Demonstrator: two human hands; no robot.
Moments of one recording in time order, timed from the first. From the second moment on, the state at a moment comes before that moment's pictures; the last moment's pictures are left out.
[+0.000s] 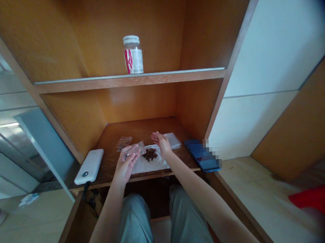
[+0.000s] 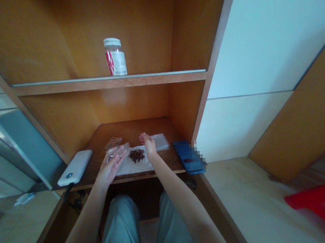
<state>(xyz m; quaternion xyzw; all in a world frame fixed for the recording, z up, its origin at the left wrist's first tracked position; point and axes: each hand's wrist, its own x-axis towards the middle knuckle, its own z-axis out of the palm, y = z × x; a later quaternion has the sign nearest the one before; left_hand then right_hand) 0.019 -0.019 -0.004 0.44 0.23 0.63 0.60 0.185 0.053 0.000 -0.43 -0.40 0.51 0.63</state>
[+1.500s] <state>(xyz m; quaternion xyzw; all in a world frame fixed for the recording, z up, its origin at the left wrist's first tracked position) 0.034 0.036 0.020 0.66 0.40 0.46 0.44 0.169 0.050 -0.033 -0.39 -0.32 0.51 0.70</state>
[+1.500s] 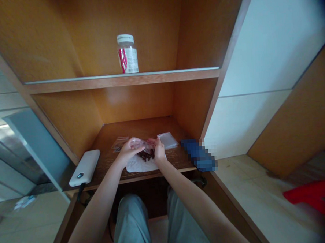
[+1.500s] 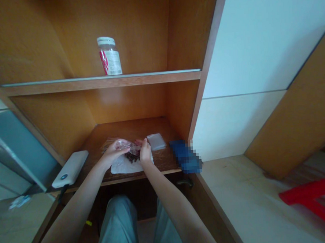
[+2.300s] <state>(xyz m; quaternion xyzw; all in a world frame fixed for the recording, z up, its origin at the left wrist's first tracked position) 0.024 0.032 0.004 0.53 0.28 0.56 0.58 0.165 0.039 -0.018 -0.35 -0.50 0.34 0.72</state>
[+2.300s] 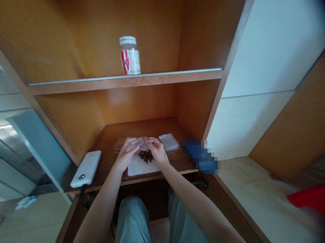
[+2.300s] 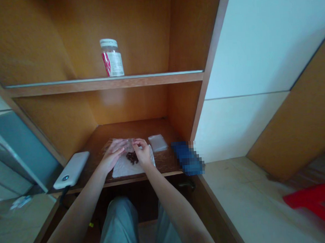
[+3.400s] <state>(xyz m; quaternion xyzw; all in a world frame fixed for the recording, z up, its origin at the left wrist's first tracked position) 0.016 0.032 -0.005 0.55 0.42 0.54 0.48 0.191 0.053 -0.025 -0.37 -0.54 0.30 0.69</state>
